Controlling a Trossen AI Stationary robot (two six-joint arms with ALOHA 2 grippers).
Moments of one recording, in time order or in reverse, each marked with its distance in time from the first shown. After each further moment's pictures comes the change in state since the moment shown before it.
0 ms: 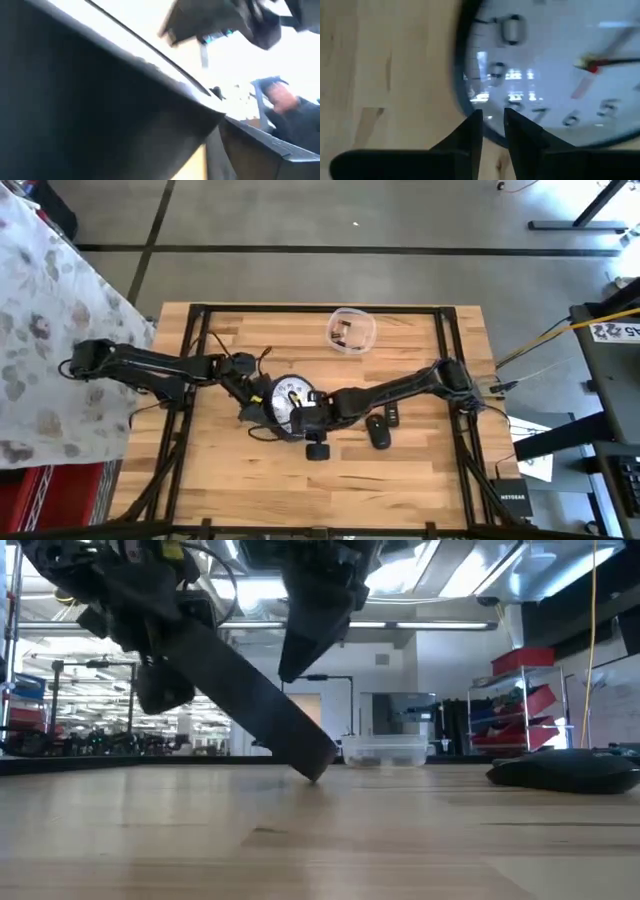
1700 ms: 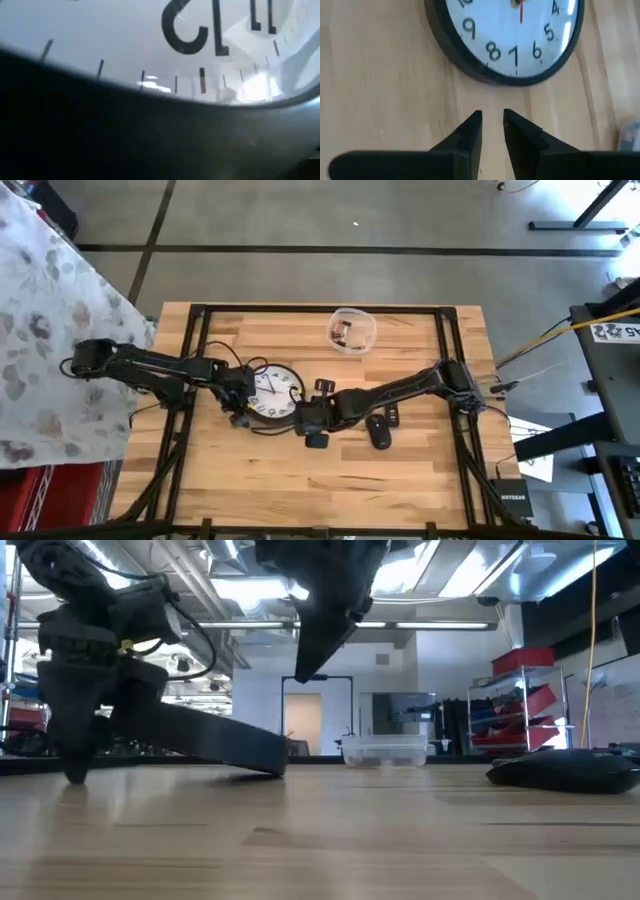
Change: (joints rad) left arm -0.032 0.028 -0.054 -0.548 -0.104 0.018; right arm -0.002 -0.005 0.000 -0.084 0.332 0.058
